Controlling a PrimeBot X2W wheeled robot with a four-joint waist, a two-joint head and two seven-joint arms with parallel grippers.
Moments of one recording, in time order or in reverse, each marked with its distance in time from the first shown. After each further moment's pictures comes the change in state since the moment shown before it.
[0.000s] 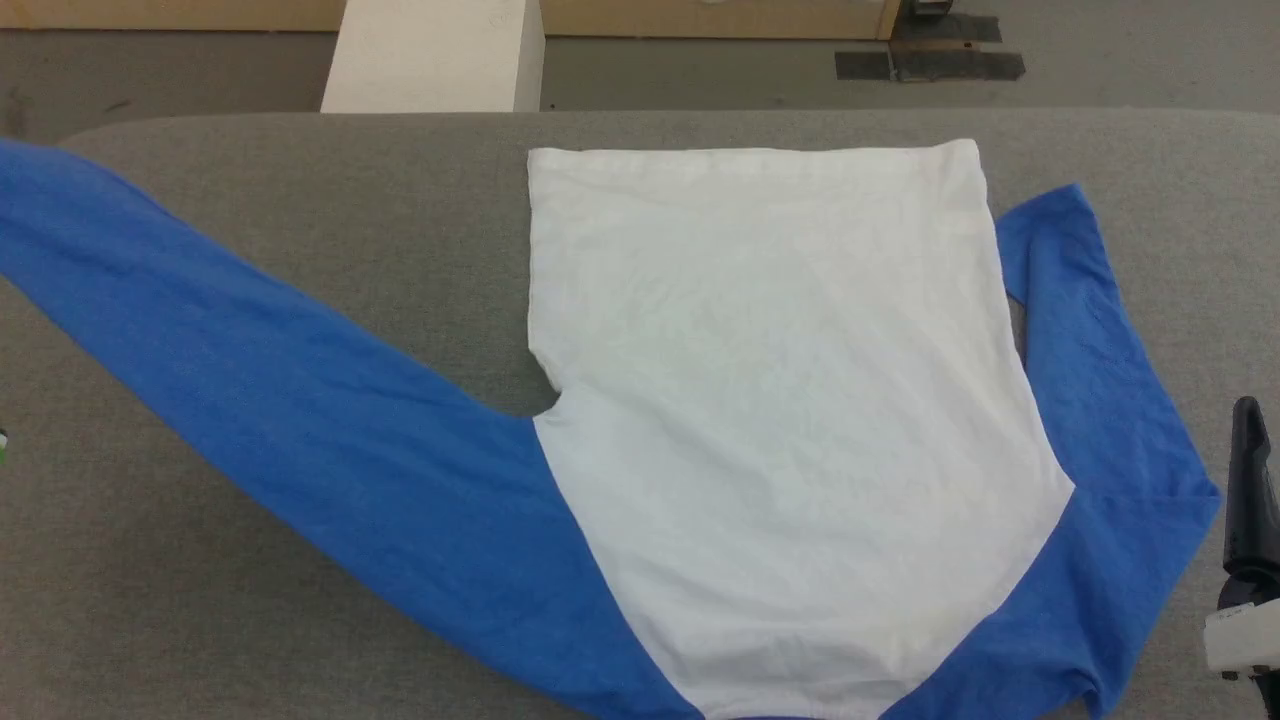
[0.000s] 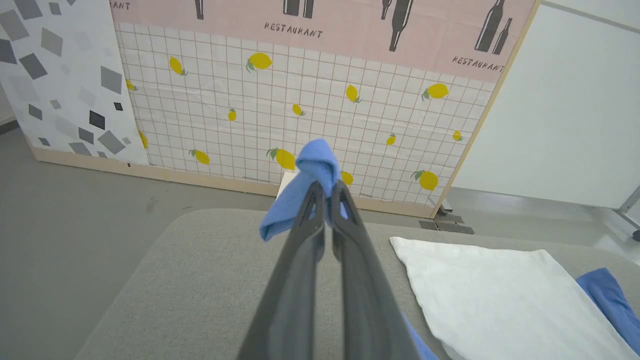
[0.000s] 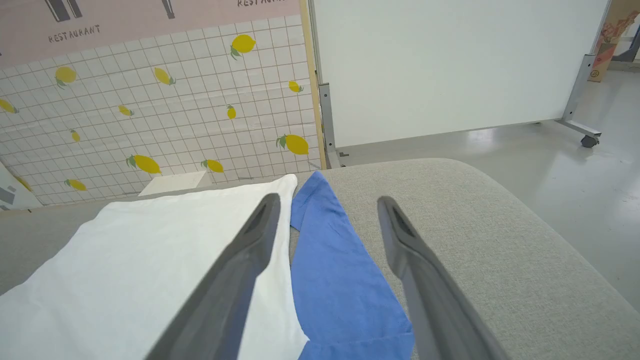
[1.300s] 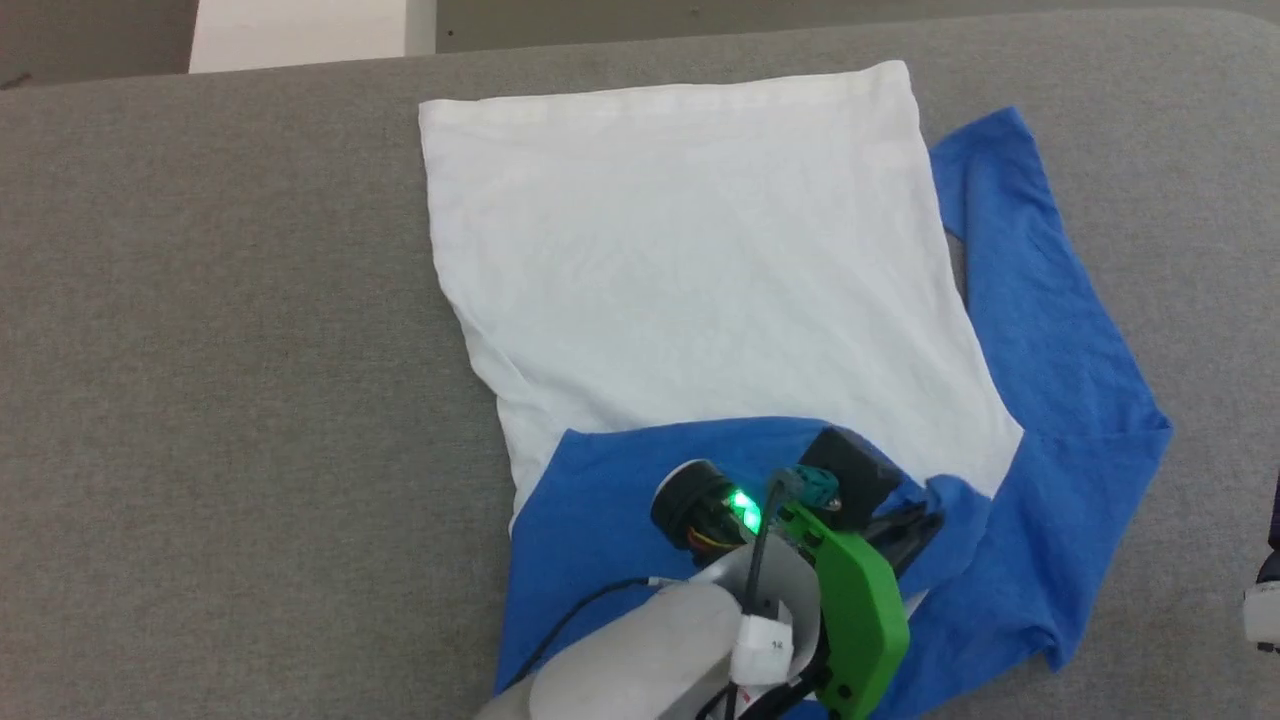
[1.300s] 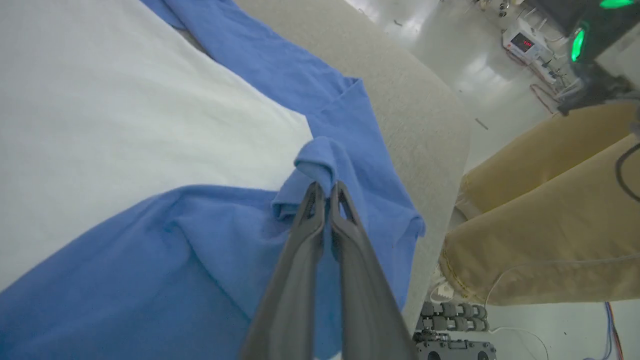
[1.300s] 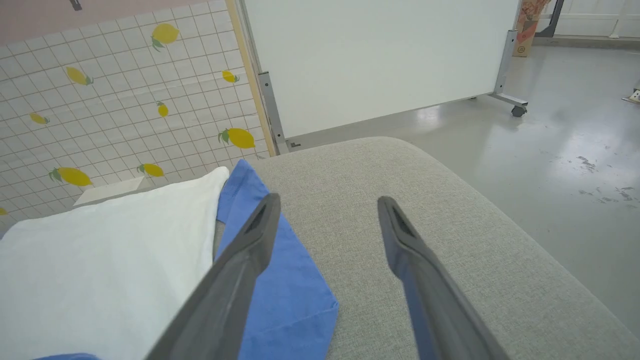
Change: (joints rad) left arm -0.388 -0.575 -1.267 0.554 0.147 -0.008 -0.138; right arm -0.054 0.001 -0.075 0.054 0.046 0.000 -0.035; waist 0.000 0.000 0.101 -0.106
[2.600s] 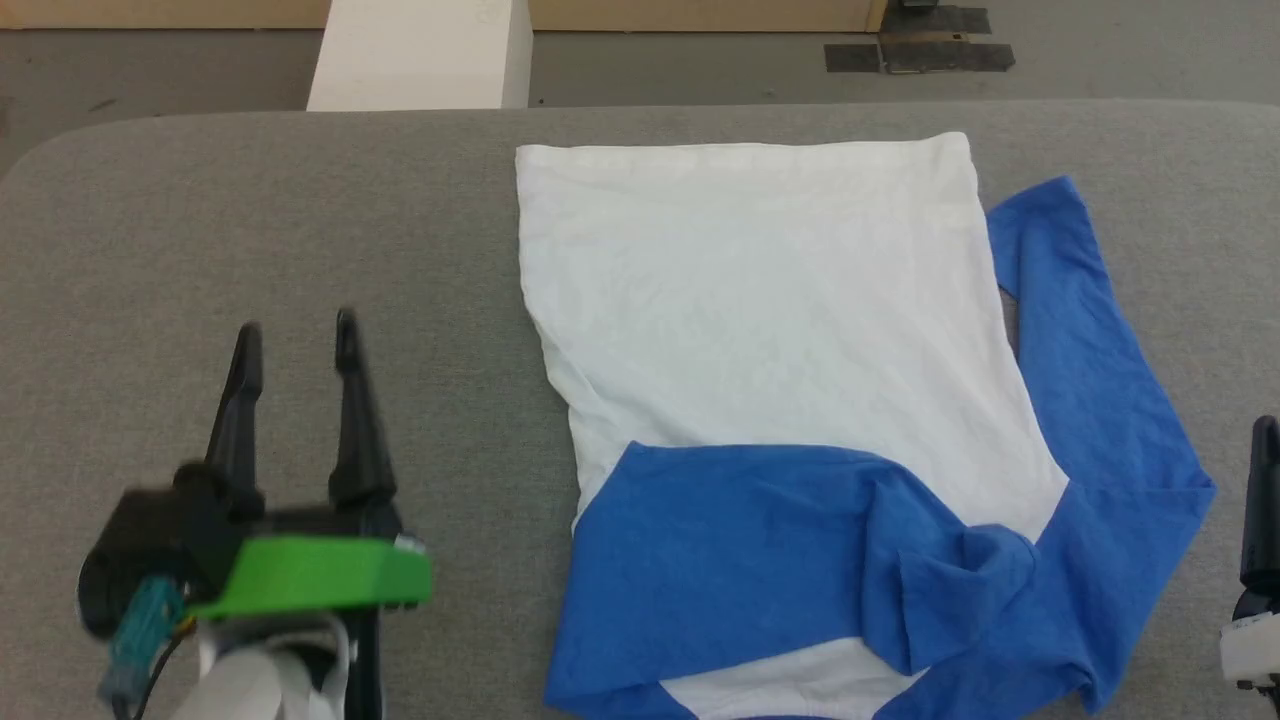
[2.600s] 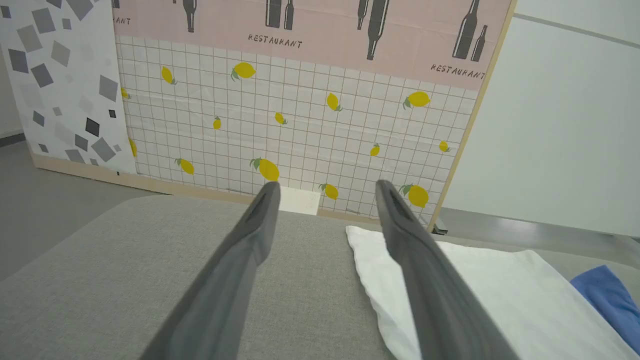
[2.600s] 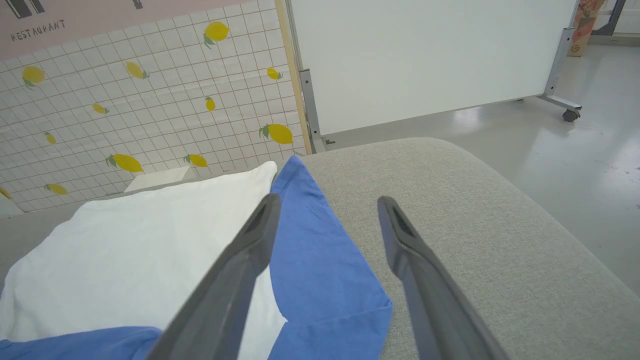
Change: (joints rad) left arm 0.415 0.435 0.582 -0.511 0.061 0.493 -0.506; right arm 0.057 0.000 0.034 -0.014 -0.012 0.000 0.039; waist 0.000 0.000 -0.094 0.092
